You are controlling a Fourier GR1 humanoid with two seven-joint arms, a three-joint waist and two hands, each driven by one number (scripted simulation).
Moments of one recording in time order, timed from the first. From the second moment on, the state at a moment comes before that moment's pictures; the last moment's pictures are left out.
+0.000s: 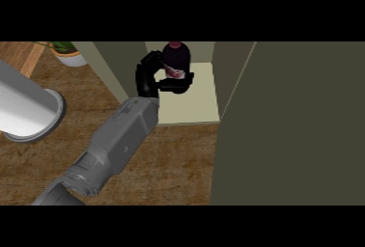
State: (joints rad) left arm -1.03 0.03 -0.35 -0.33 0.83 0.62 -0.51; right arm 0.25 -0.16 0.29 -2.50 -0.10 0.10 0.35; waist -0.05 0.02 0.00
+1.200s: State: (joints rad) left arm -1.16 0.03 -0.33 -0.11 0.72 0.67 -0.53; right arm 0.25 -0.13 0.32 -2.50 -0.10 0.13 0.34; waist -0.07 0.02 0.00
